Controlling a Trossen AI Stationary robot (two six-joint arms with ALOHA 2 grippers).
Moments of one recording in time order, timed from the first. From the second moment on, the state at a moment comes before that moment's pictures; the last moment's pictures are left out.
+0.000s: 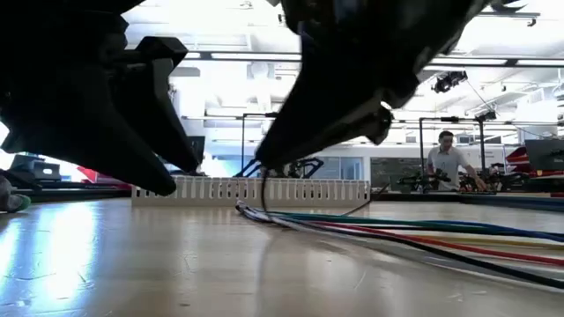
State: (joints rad) left arm -0.70 1.90 0.99 -0.06 -0.73 -0.16; right arm 0.48 2.04 1.28 -0.06 0.34 0.70
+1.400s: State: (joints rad) left arm -0.49 1.90 0.67 0.81 -0.24 0.09; right arm 0.40 1.92 1.28 -0.09 0.10 0.79
